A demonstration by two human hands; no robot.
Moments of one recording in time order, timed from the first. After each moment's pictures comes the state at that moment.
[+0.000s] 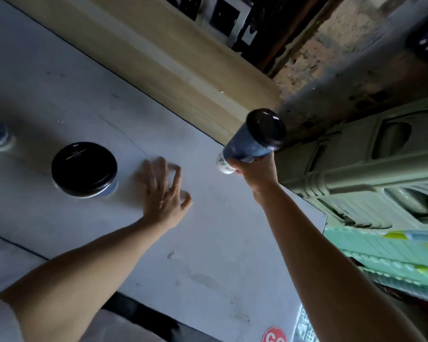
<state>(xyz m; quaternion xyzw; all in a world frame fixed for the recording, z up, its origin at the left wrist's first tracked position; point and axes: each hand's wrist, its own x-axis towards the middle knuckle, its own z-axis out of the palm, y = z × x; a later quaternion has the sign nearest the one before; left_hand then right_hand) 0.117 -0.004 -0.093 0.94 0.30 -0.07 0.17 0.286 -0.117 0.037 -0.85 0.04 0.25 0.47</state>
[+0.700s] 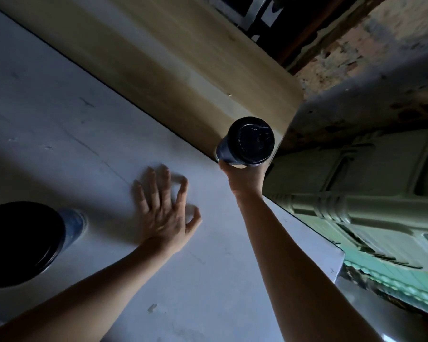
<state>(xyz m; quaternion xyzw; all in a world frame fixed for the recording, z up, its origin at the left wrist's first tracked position) 0.179 -0.006 -0.107 0.94 0.30 -0.03 0.12 0.361 -0.064 -0.060 -0.88 0.01 0.16 0.45</state>
